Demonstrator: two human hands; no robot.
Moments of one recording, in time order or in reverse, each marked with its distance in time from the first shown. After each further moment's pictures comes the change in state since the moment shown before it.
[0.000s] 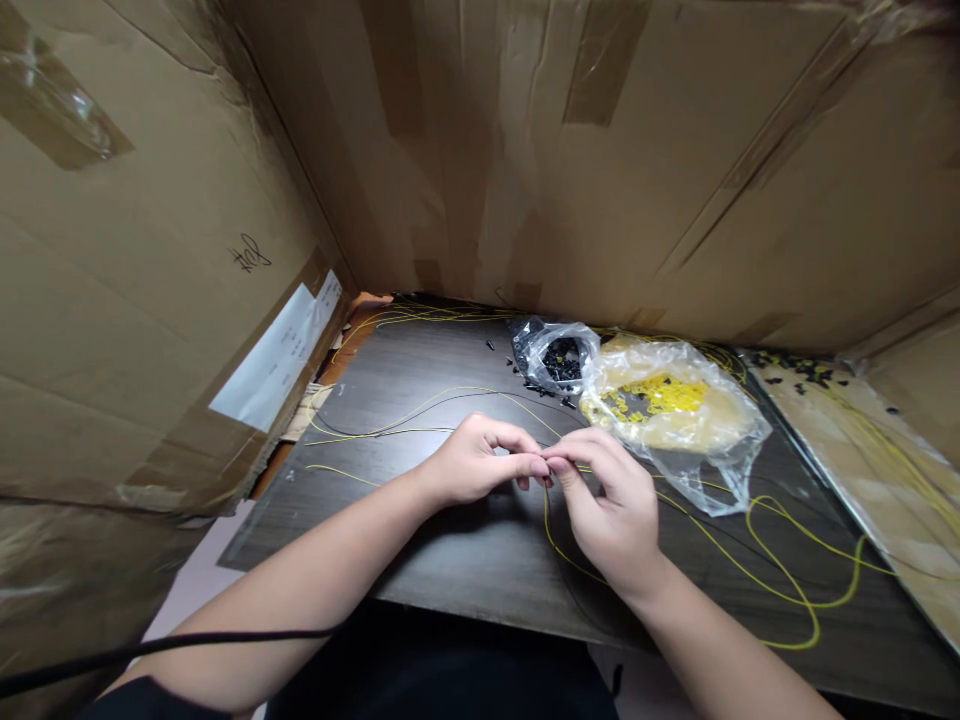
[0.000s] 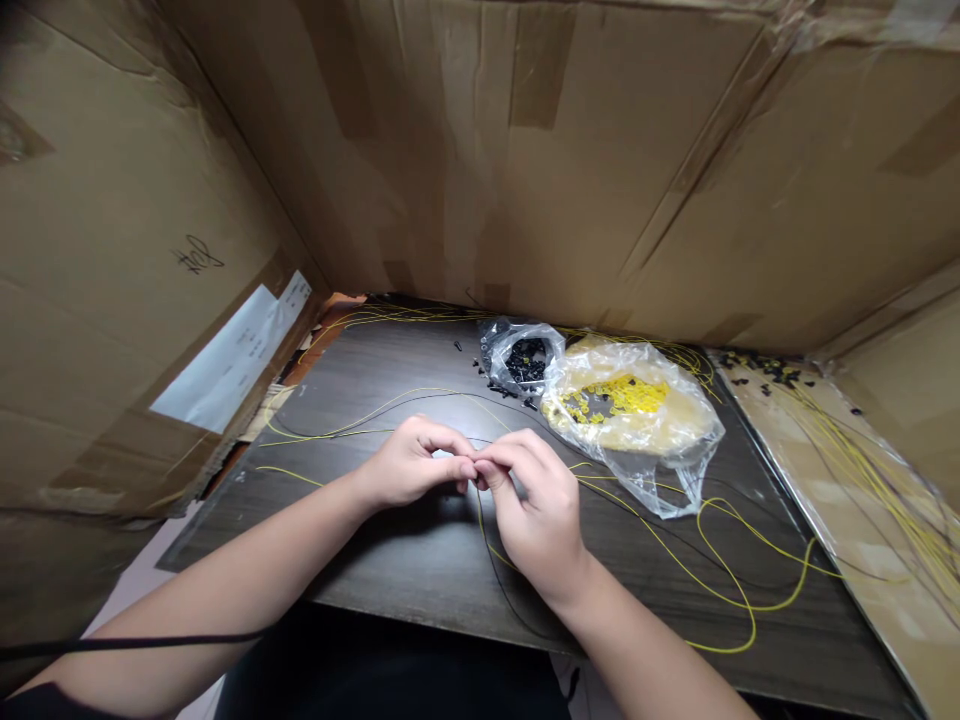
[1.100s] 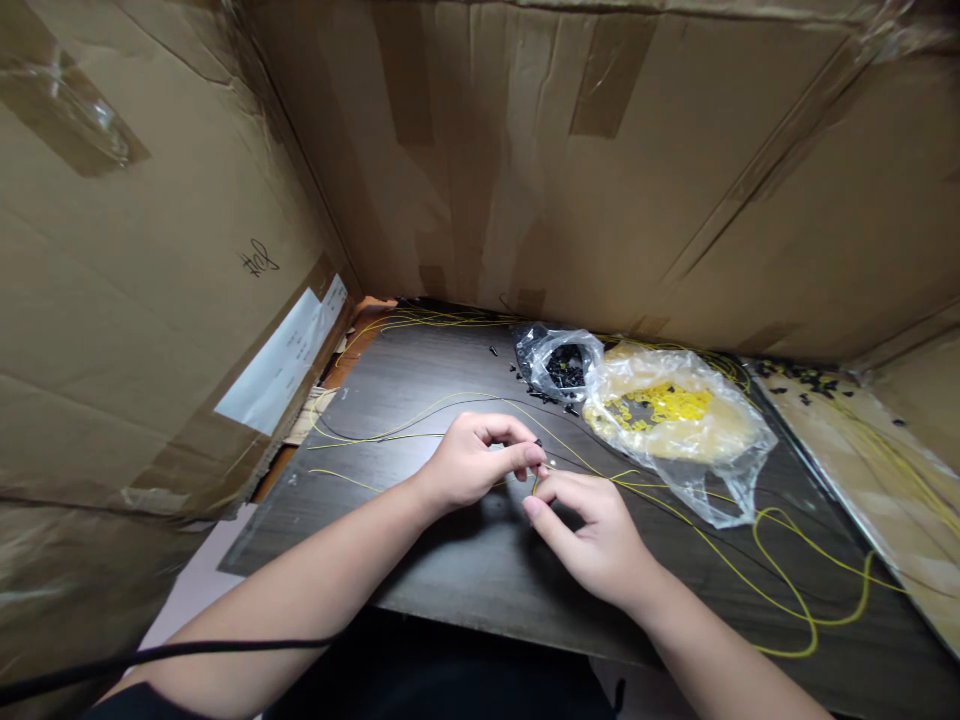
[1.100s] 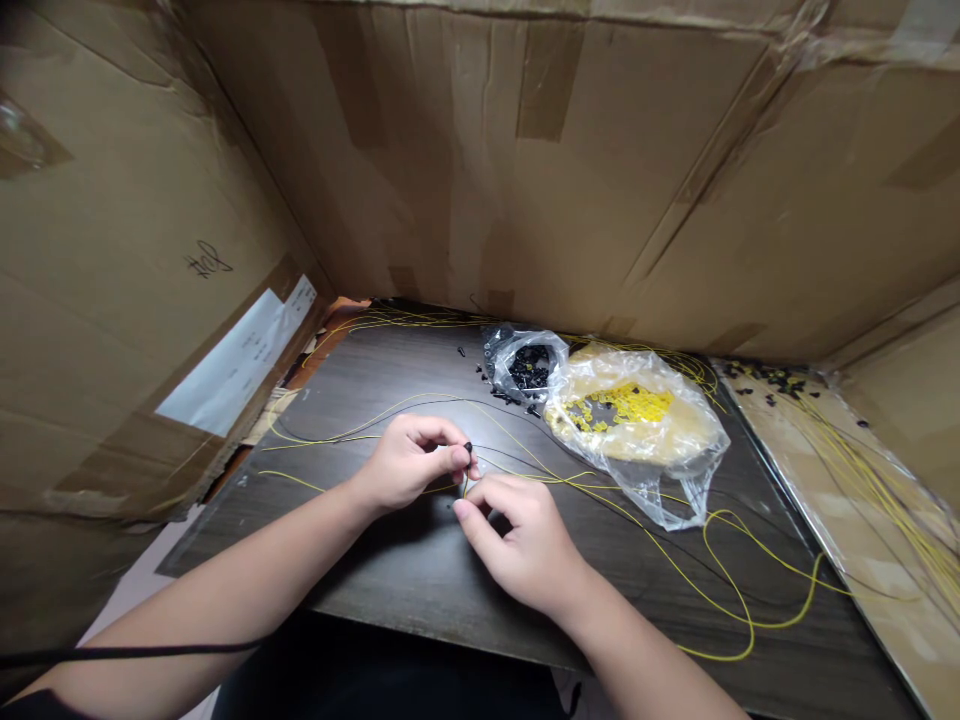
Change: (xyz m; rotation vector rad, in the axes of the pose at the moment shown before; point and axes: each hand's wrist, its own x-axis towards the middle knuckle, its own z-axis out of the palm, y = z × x) left_hand -0.001 0.000 0.001 -0.113 0.202 0.064; right_hand -0.011 0.003 0.003 0.117 -0.354 0.092
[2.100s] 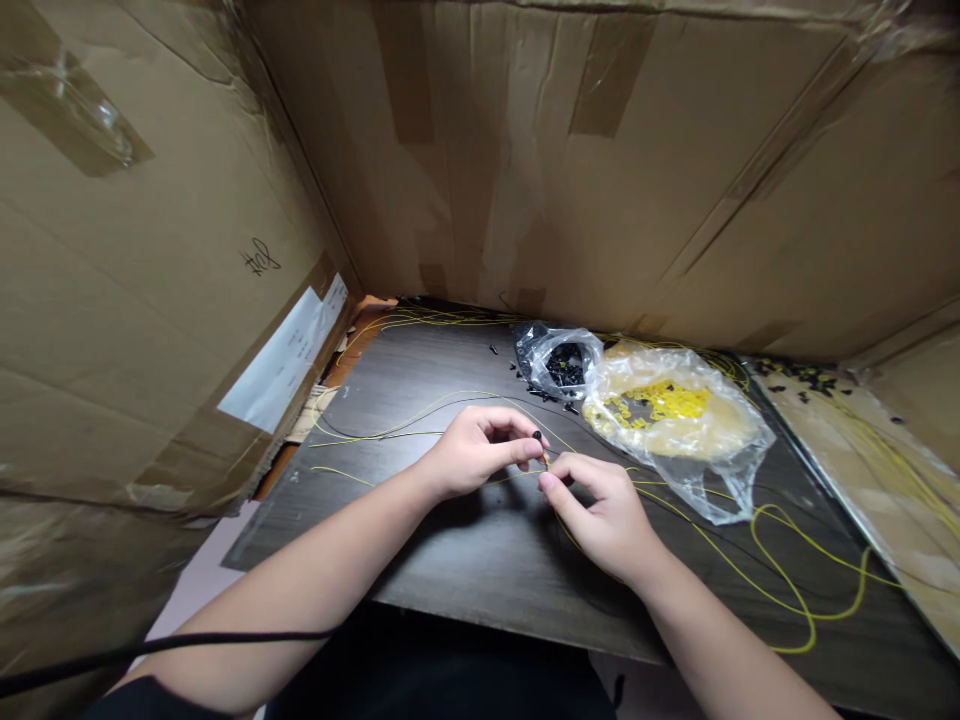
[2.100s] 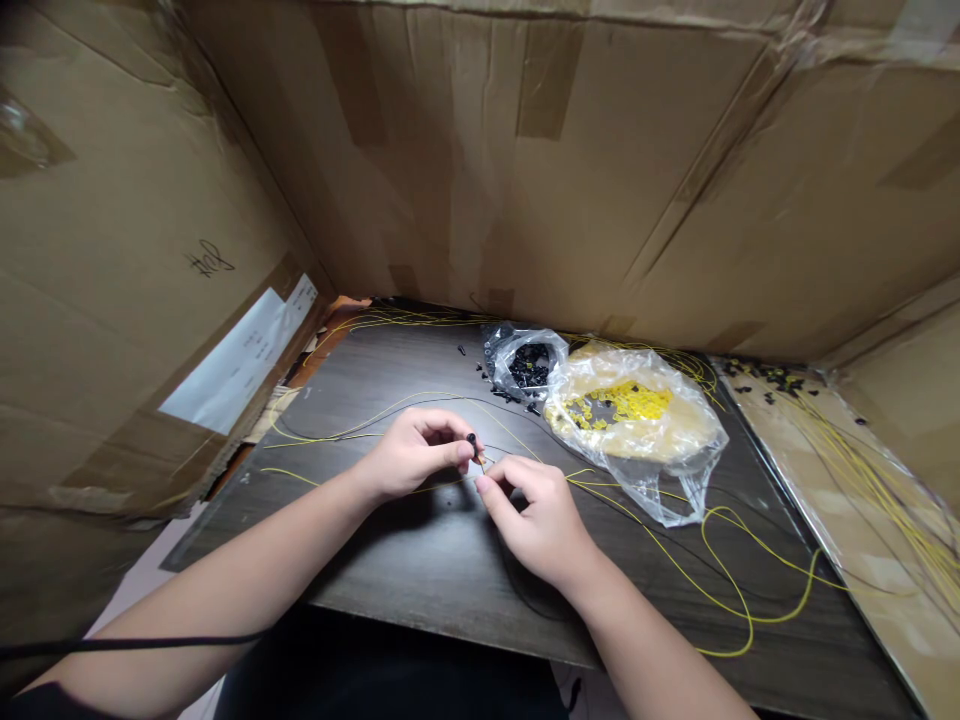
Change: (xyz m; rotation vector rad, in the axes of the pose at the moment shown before) left_hand 0.007 -0.003 -0.004 -0.080 -0.040 -0.083; right_hand 0.002 0.014 -0.010 -0.065 0.046 0.094
